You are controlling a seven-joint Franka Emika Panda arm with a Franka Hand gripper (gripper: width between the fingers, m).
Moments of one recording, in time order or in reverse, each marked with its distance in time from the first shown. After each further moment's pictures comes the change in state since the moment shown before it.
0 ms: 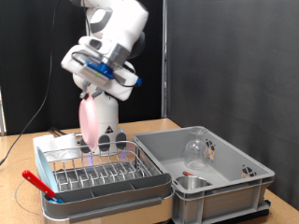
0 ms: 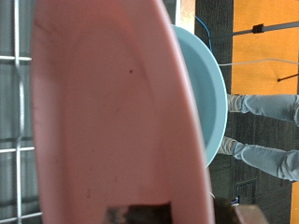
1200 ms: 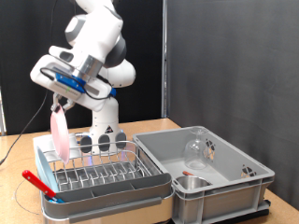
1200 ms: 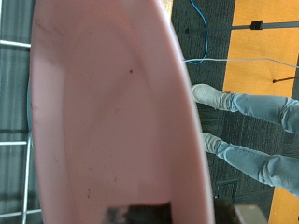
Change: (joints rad) arm -0.022 0.146 -0.158 0.073 -0.068 0.104 -0.177
